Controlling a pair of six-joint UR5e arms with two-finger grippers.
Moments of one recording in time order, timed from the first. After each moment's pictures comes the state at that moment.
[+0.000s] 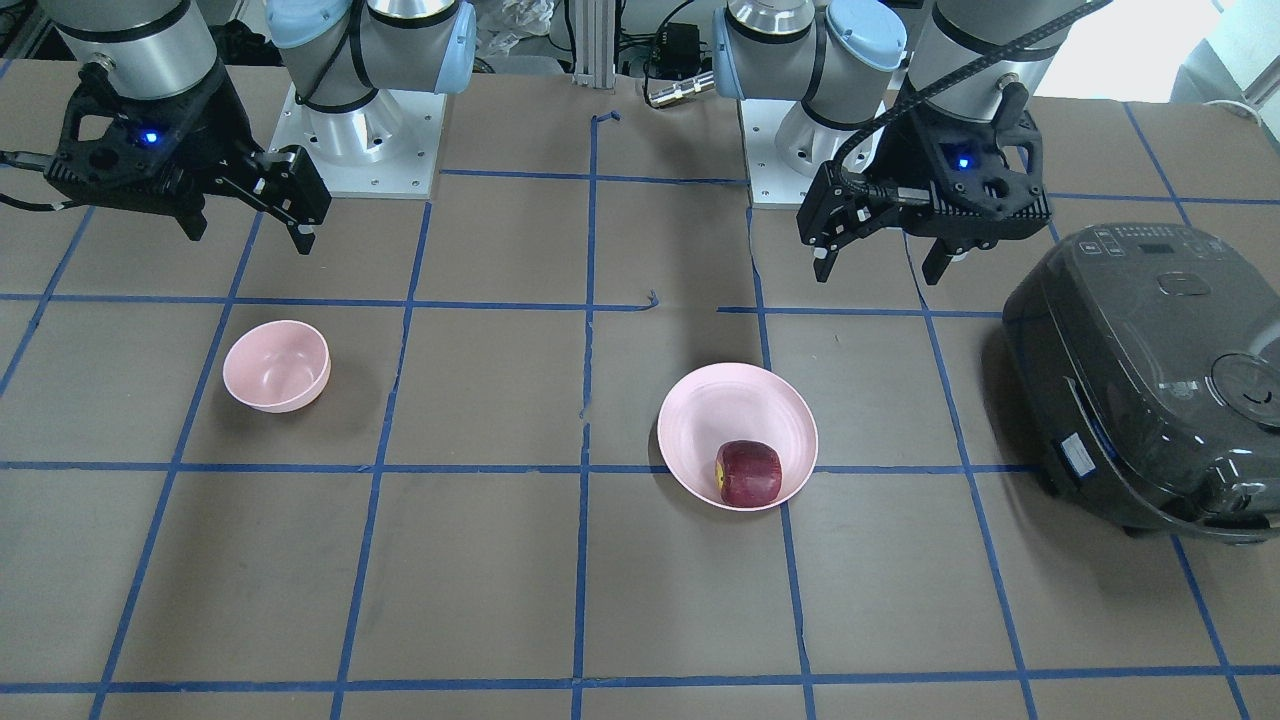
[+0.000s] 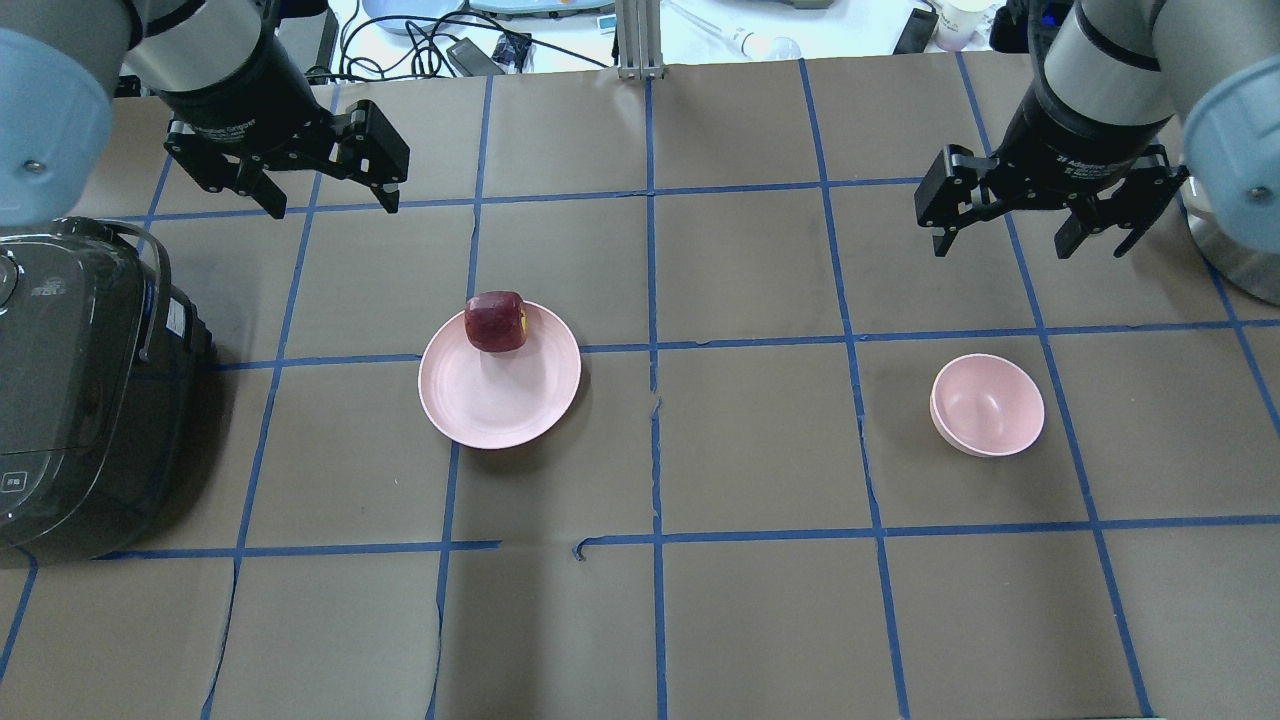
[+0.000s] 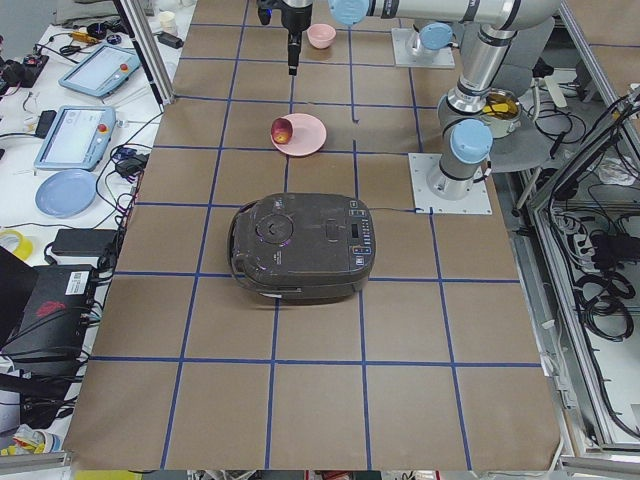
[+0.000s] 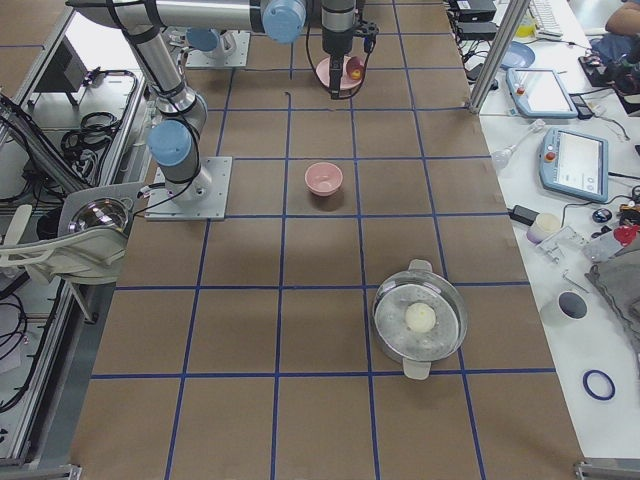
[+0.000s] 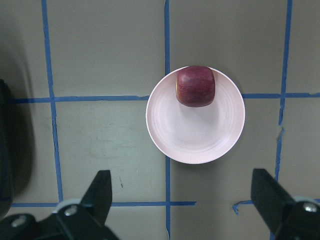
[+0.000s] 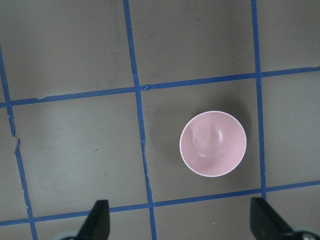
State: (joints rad) left arm -1.58 -1.58 -1.54 -1.50 1.57 -0.01; right arm 1.51 -1.65 1.66 -1.61 -1.62 0.04
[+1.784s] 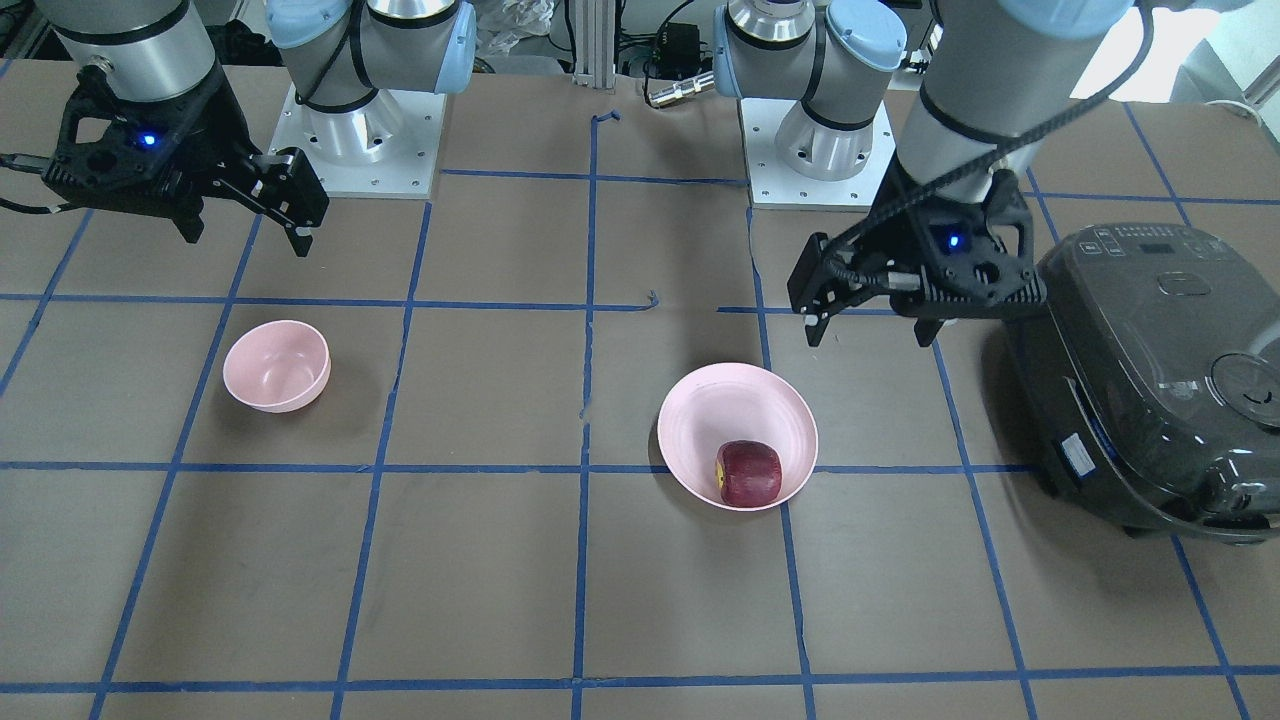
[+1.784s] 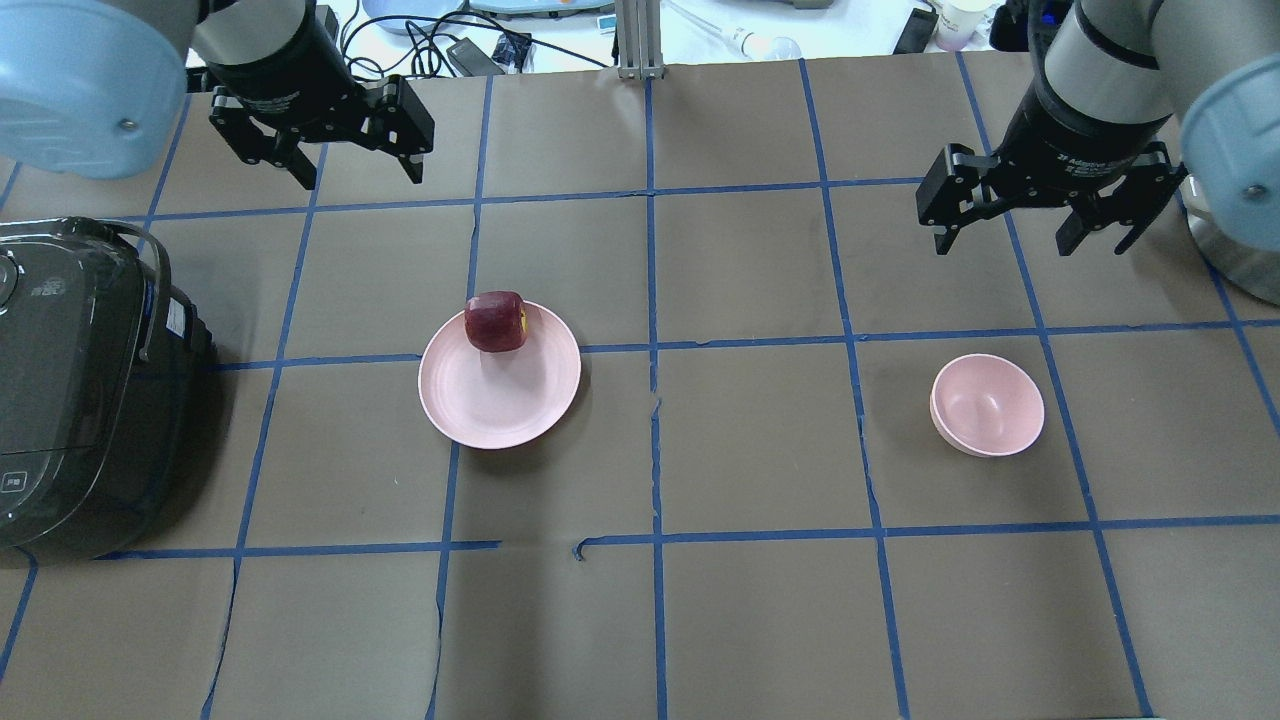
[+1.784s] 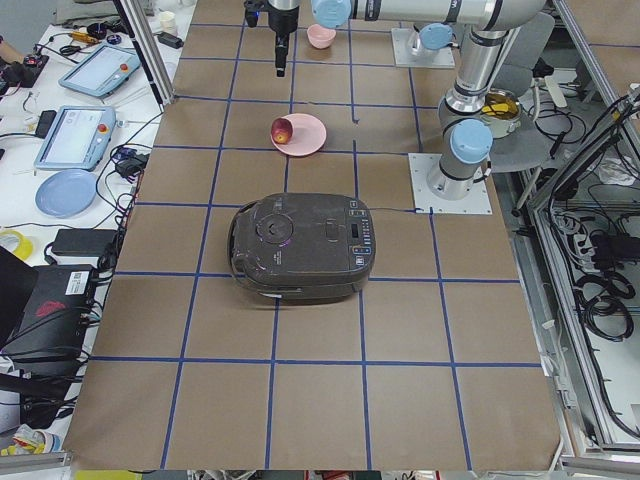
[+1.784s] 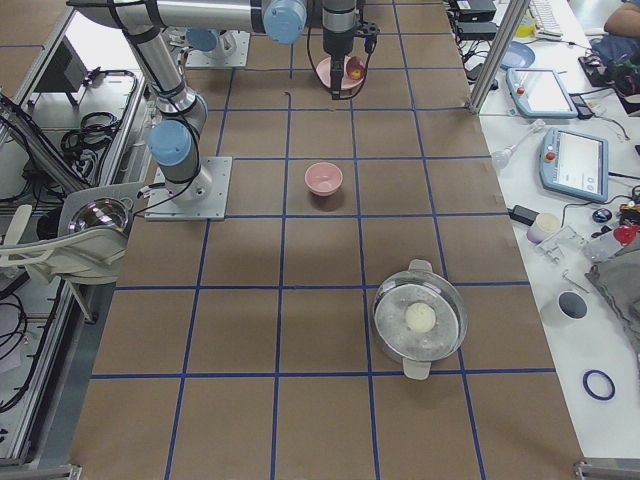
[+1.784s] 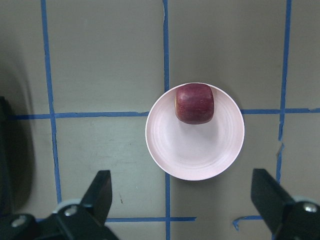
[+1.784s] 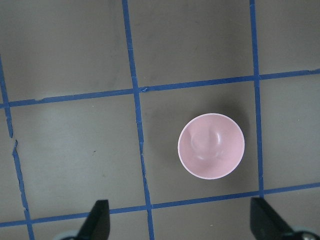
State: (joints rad) left arm -1.60 -1.72 -1.49 -1.40 1.57 -0.07; right arm 1.51 -1.64 1.66 -1.62 -1.62 0.03
